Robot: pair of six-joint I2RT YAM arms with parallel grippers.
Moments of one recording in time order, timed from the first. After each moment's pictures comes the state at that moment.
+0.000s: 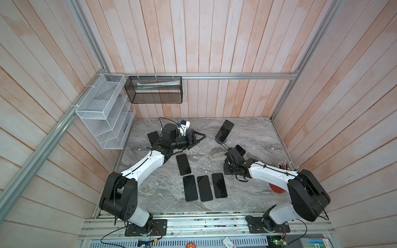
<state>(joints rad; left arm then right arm) -0.39 1.53 1.08 0.13 0.76 -0.90 0.63 1.50 0.79 -0.38 0.16 0.50</state>
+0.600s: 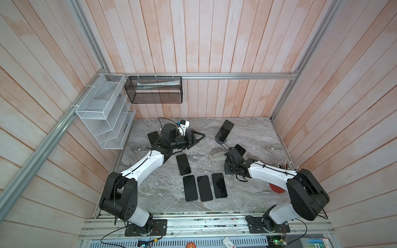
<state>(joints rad) -0.39 1.53 1.08 0.13 0.76 -0.90 0.63 1.51 0.80 -0.38 0.22 0.49</state>
